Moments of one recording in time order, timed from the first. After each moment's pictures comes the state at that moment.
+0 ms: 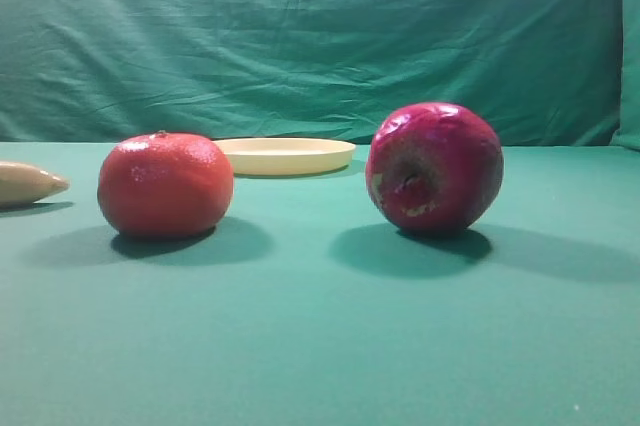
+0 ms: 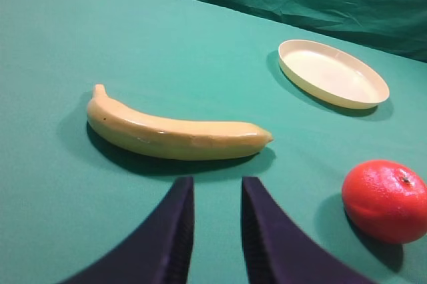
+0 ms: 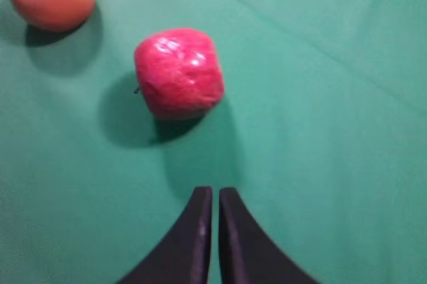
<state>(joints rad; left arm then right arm) 0.18 0.01 0.02 -0.62 0.37 0.53 0.45 1.22 -0.84 0.30 0.73 -0.48</state>
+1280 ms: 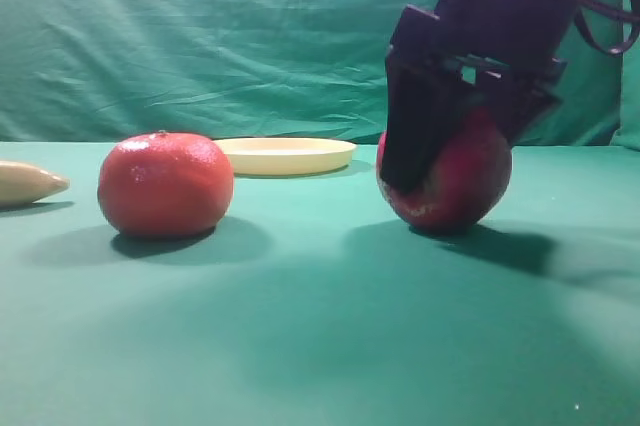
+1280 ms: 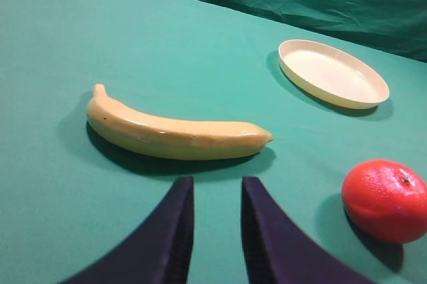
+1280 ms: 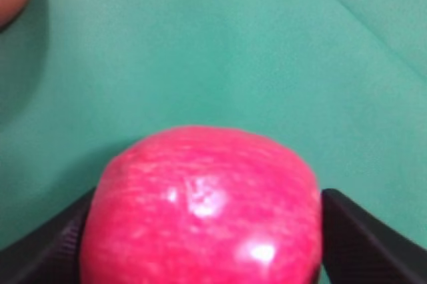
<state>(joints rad) 0.18 0.01 0.02 -0.62 0.37 0.53 0.51 1.78 -1.12 0.31 0.53 -0.49</state>
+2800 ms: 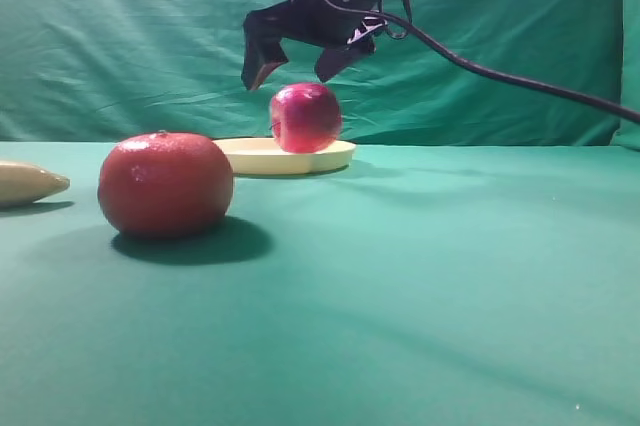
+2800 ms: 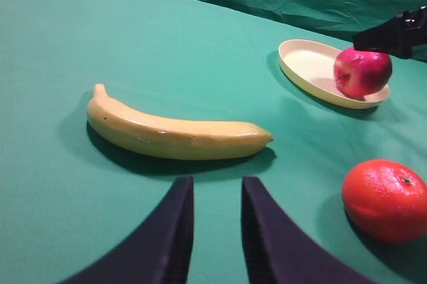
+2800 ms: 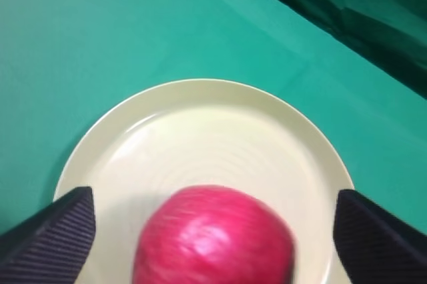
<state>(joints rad) 0.18 0.01 0.02 -0.62 0.37 0.53 0.47 2.14 -1.89 0.29 0.48 -0.50</state>
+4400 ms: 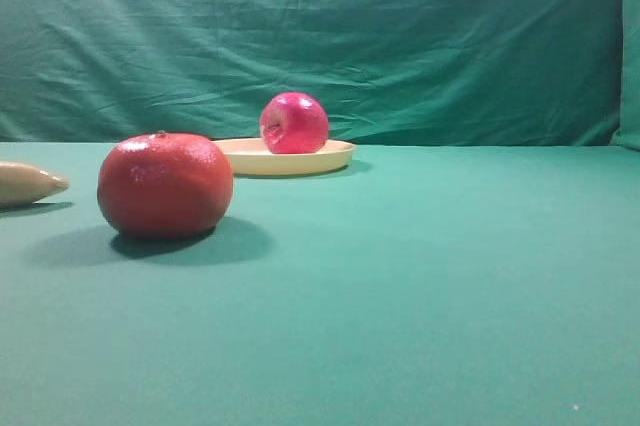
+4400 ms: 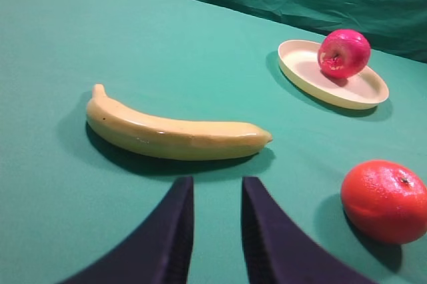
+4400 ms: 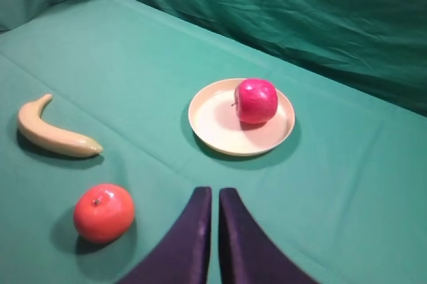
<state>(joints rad) 0.18 0.01 0.02 -0.62 0.37 0.53 0.43 0.64 -0.74 0.31 0.64 -0.28</state>
